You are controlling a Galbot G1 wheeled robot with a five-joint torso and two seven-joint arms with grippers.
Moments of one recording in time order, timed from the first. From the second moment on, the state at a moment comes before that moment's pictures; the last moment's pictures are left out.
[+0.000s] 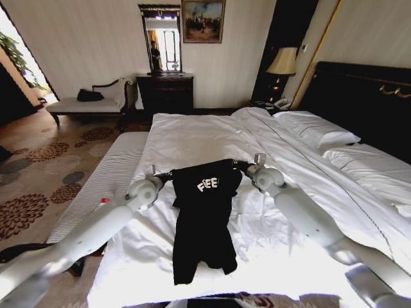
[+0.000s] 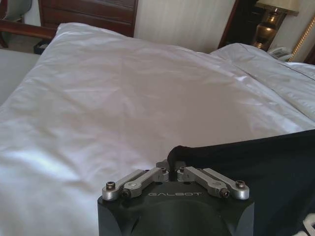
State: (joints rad) left arm 0.36 -0.97 0.33 -1.57 -1.32 0.39 -0.58; right arm -0.39 0.93 -0.13 1.37 0.99 -0.35 0.19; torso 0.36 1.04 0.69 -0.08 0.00
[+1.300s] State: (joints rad) left arm -0.06 -1.48 0.48 -0.52 -1.04 0.30 -0.18; right arm -0.07 1.38 -0.09 0.41 0.71 -0.10 -0.01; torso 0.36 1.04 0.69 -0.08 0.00
